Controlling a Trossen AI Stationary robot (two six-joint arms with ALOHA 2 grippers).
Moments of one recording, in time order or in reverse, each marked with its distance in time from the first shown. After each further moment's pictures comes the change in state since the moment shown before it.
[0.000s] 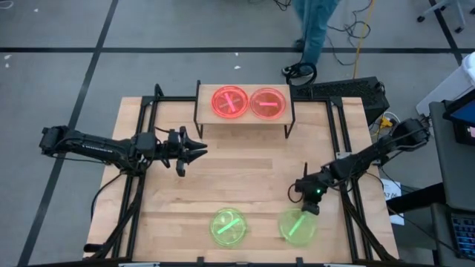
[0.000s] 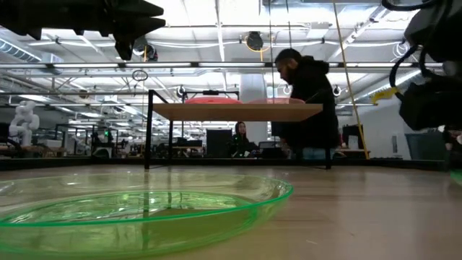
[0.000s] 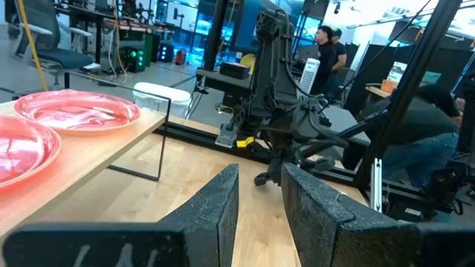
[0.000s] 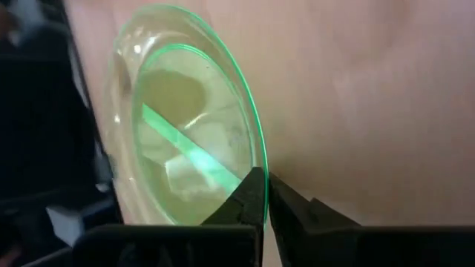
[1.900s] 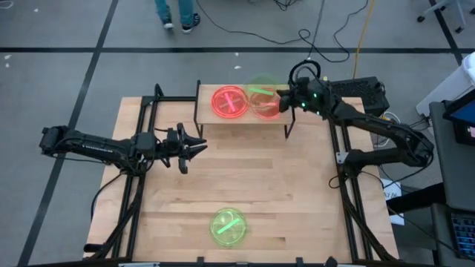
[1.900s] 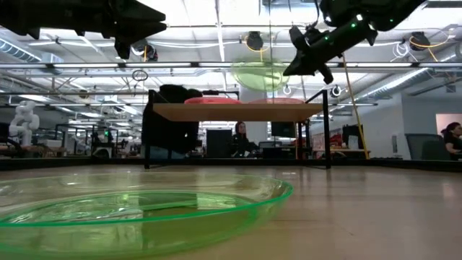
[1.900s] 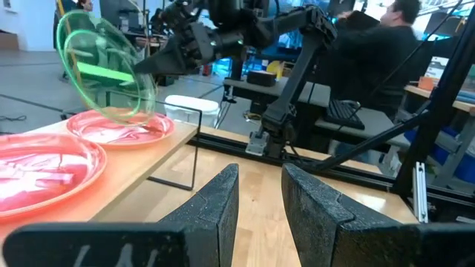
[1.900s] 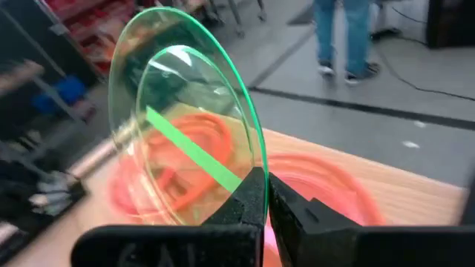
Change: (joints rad) left arm 0.000 0.000 0.000 0.009 -0.098 0.081; right arm -1.054 -0.044 0.565 -0.009 0.443 -0.558
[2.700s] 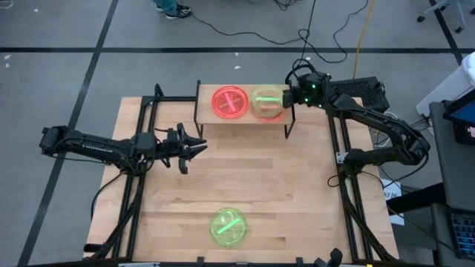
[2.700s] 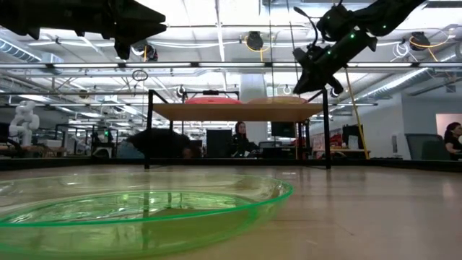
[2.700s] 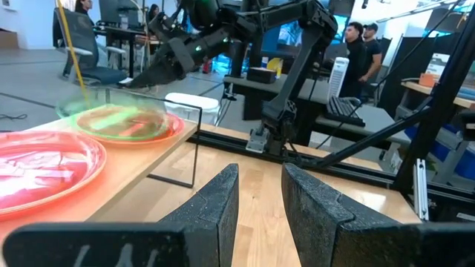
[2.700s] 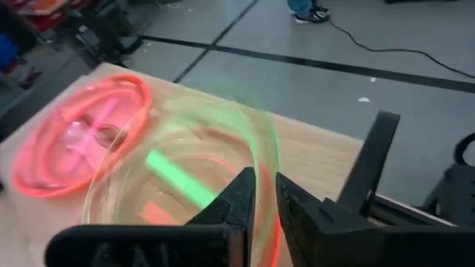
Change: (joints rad) left arm 0.000 0.000 0.000 -0.009 0.000 0.002; right arm -0.131 0.055 0.045 -0.185 -0.060 -0.056
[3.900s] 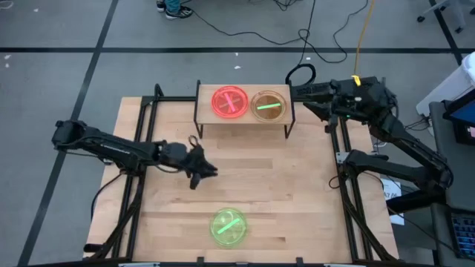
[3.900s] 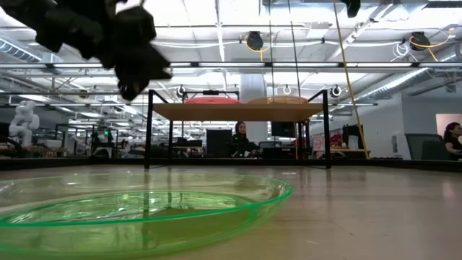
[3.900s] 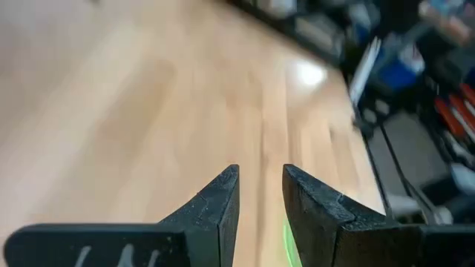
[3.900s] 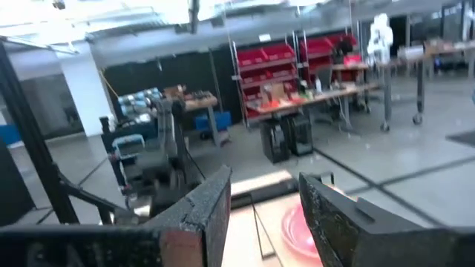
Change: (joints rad) left arm -0.039 0.327 0.104 -0.210 0.297 -0.343; right arm 0.138 -0.549 -0.001 0.055 -0.408 -0.127
